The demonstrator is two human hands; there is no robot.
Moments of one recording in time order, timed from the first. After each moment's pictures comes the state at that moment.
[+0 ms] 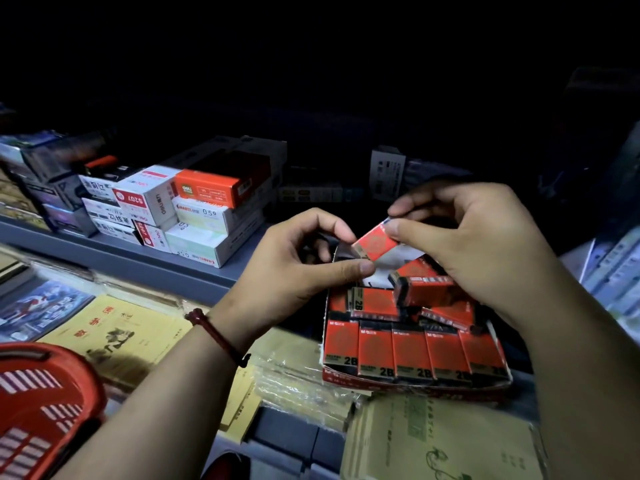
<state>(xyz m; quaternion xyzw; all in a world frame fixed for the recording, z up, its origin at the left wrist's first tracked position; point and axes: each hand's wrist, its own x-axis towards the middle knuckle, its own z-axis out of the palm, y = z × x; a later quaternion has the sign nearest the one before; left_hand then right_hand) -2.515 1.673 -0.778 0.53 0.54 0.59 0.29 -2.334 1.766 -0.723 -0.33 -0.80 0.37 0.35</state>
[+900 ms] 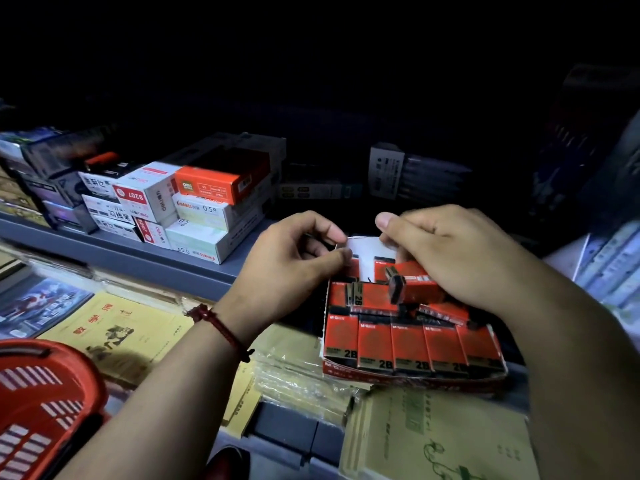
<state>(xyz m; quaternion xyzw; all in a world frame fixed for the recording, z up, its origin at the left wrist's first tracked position) -2.519 1.677 -0.784 0.52 0.63 0.54 0.21 -2.334 1.760 -0.721 -0.40 -0.87 0.25 0.16</state>
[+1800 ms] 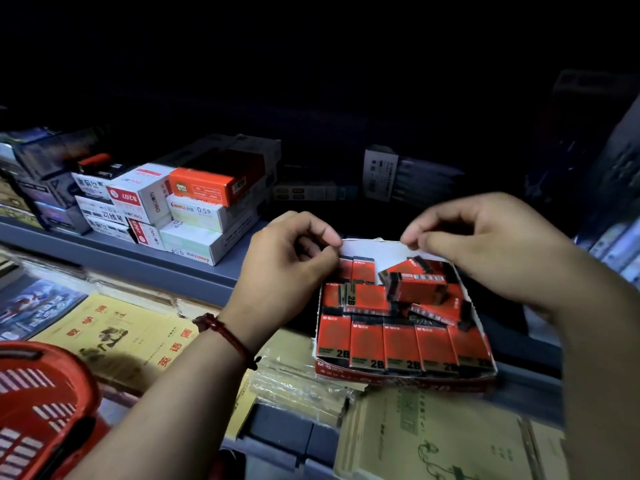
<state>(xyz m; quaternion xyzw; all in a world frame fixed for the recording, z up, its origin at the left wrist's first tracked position) -2.511 1.678 -0.787 0.50 0.65 0.55 0.13 -2.308 1.778 -0.711 -0.39 -0.83 0.33 0.20</state>
